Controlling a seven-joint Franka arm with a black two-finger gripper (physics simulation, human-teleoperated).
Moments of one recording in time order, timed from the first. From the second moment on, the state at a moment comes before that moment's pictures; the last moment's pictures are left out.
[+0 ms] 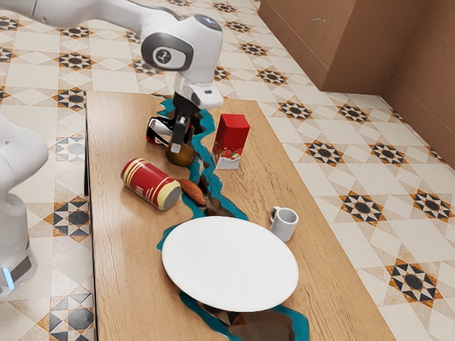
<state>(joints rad) -0.71 -0.54 0.81 -2.28 0.40 1.81 0.27</state>
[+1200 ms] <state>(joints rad) -0.81 -0.48 0.96 -2.35 0.39 2.03 0.33</state>
